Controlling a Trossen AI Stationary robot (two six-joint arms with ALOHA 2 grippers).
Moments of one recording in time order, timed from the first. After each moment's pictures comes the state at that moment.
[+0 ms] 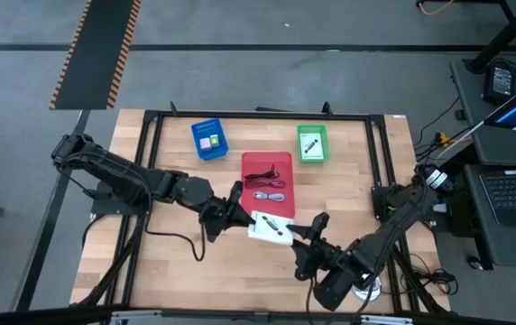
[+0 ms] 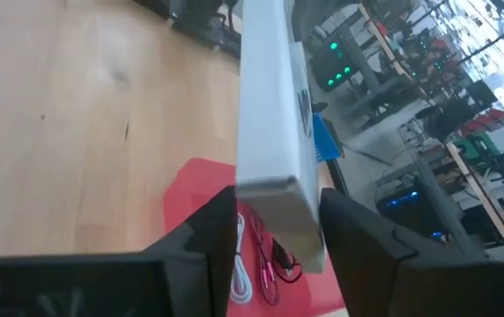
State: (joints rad) left arm -0.28 1.33 0.95 0.08 -0.01 0.83; right arm 0.76 1.76 1.47 -0.77 1.14 0.28
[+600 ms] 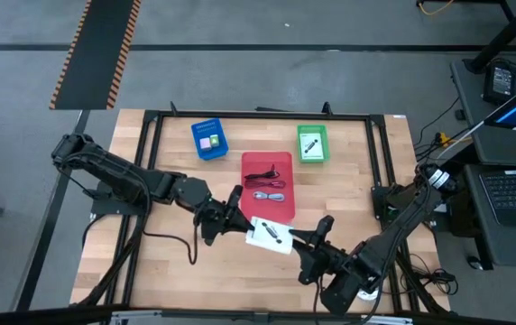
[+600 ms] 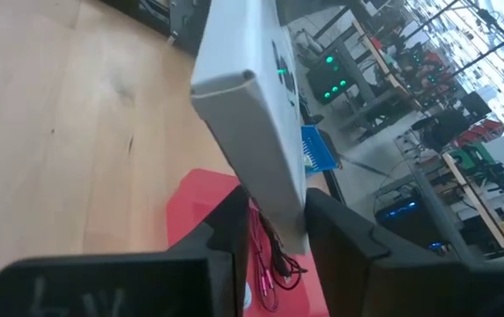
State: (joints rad) left arm -0.30 1.32 0.95 0.14 0.05 0.85; right arm 0.80 1.75 1.47 -0.76 1.18 0.28
